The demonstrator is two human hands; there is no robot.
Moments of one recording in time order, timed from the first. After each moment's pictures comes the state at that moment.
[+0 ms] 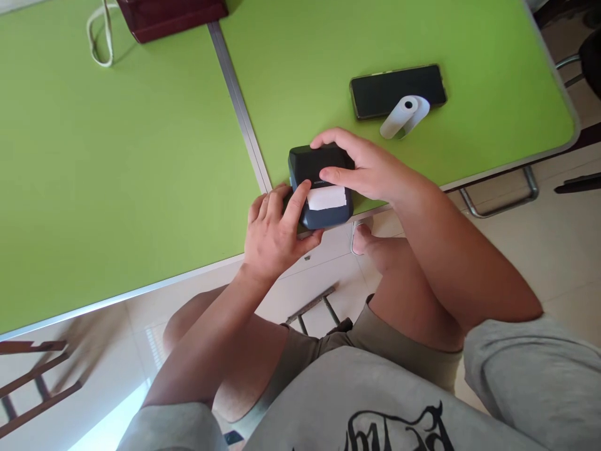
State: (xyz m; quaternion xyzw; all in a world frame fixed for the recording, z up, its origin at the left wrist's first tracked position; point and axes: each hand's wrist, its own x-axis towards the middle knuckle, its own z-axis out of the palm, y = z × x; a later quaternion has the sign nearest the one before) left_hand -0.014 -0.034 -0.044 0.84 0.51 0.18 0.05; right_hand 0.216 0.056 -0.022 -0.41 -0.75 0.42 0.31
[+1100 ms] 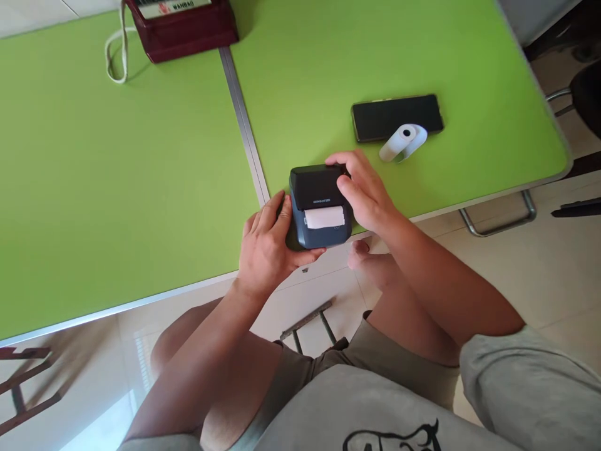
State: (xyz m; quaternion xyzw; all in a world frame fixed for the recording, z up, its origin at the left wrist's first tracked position) left_hand -0.019 -0.027 -0.041 0.80 0.55 0.20 0.11; right_hand 0.209 0.042 -0.046 -0.48 -0.74 0.29 0.39
